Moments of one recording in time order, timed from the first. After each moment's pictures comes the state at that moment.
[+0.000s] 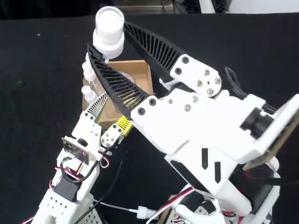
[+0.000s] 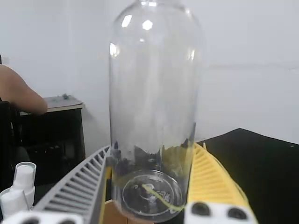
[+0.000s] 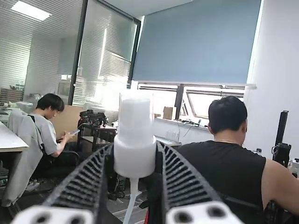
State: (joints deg) left arm 22.3 -104.0 96.1 0.5 -4.7; right arm -47.1 -42.8 -10.3 41.2 7.0
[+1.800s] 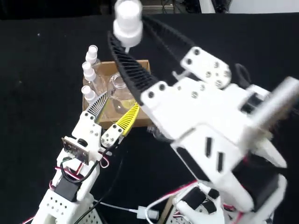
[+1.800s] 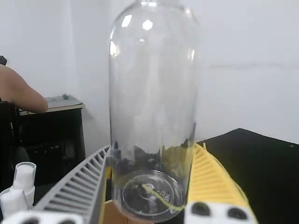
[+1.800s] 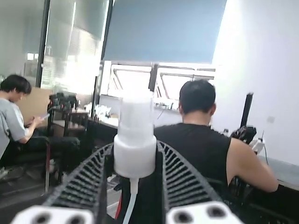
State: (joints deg) left arm 22.3 -104.0 96.1 0.5 -4.7; right arm -39.6 -43.3 -11.5 45.2 7.0
